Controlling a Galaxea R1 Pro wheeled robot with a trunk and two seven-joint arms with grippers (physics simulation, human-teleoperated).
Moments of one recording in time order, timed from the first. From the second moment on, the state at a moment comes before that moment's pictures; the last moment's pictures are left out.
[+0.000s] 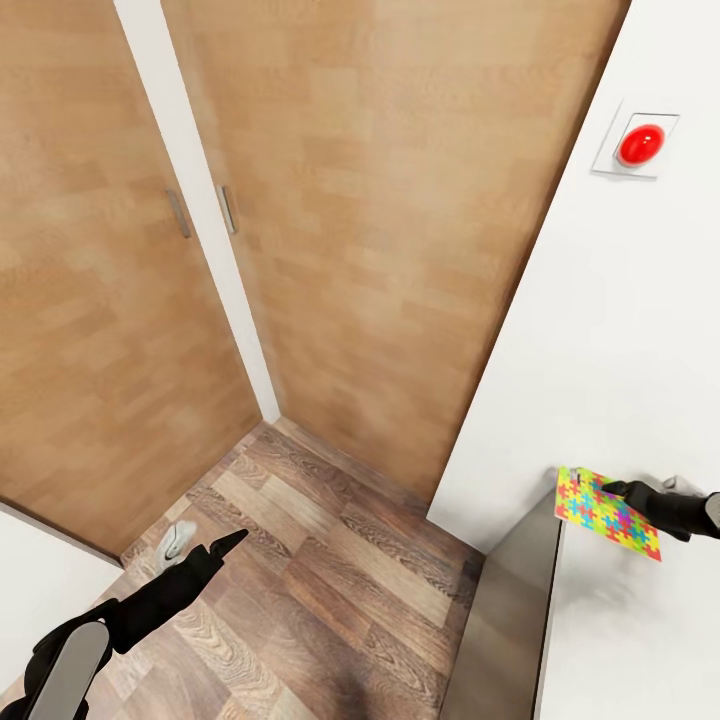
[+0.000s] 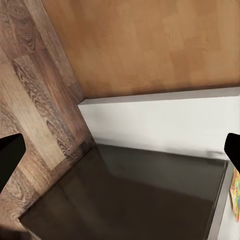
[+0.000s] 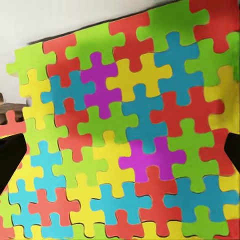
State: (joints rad) left arm -0.13 0.11 0.21 -1.48 0.95 0.76 -0.16; right arm -0.81 -0.58 -0.17 -0.56 -0.66 0.75 0.10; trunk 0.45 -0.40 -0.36
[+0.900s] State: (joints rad) left arm -0.13 0.11 0.21 -1.48 0.95 0.76 -0.16; right arm -0.81 -0.57 -0.18 -0.55 -0.64 0.70 0.02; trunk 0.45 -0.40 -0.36
